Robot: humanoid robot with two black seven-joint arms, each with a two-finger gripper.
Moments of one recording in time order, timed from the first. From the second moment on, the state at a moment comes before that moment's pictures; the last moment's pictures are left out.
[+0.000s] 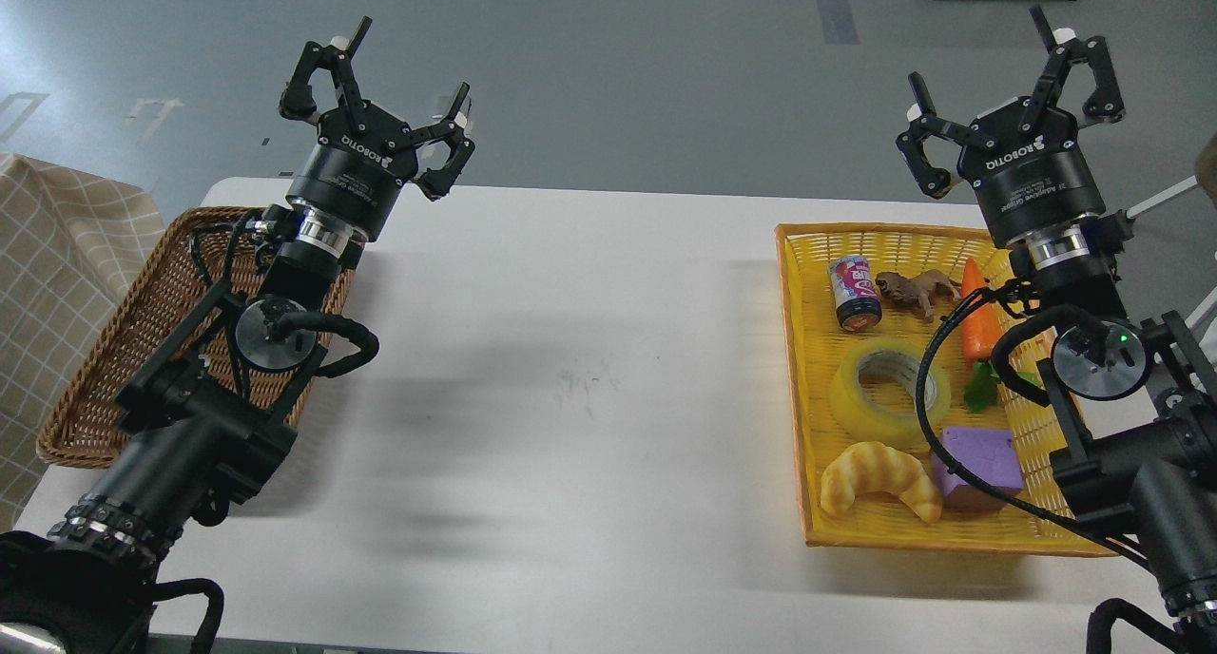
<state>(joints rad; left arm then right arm) -0.52 0.20 -1.22 -1.01 0.14 -0.49 -0.22 0.52 -0.17 1.38 1.02 -0.34 0.49 0.13</state>
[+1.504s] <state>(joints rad) -0.53 0.21 -1.22 -1.02 0.14 -0.49 -0.22 0.82 -0.94 0.56 1.34 -1.32 0.49 -0.02</state>
